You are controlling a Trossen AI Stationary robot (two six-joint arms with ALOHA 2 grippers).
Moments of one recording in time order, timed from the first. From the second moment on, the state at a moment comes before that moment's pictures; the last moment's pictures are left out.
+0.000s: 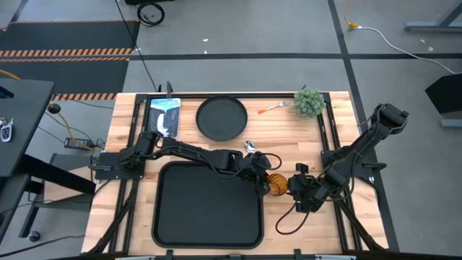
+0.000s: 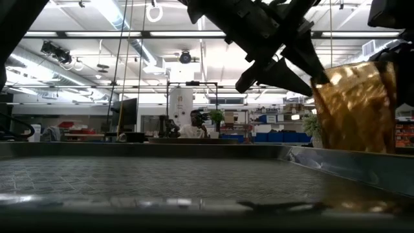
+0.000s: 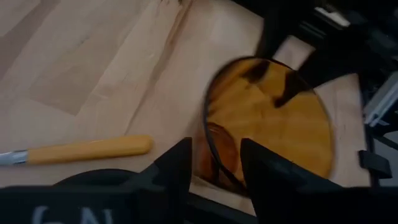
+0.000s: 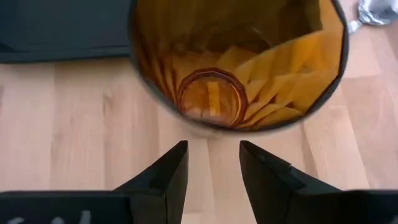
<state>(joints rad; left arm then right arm) -0.15 2.18 1.72 -0.23 -0.08 -0.55 0.76 1.28 0.68 -0.58 0.45 0.78</state>
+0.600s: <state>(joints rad) -0.15 2.18 1.72 -0.23 -0.10 -0.49 0.76 1.28 0.68 -0.78 0.36 0.89</state>
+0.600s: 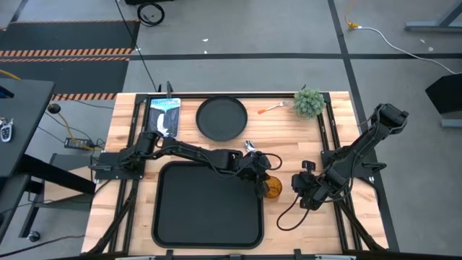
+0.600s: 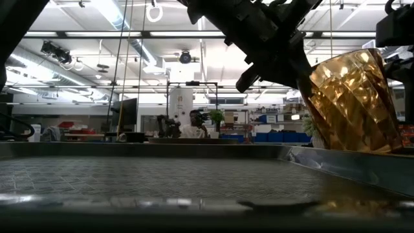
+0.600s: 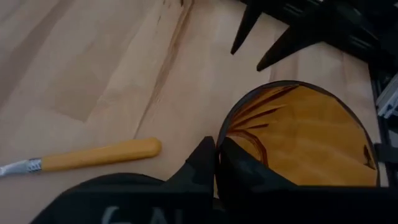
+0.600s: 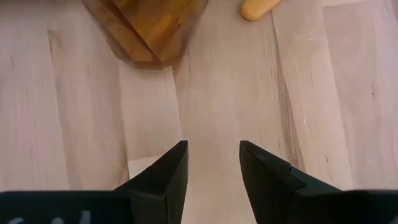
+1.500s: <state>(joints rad) -0.08 2.16 1.94 -0.87 -0.16 -0.34 0.79 1.26 0.68 -0.77 0.40 0.89</state>
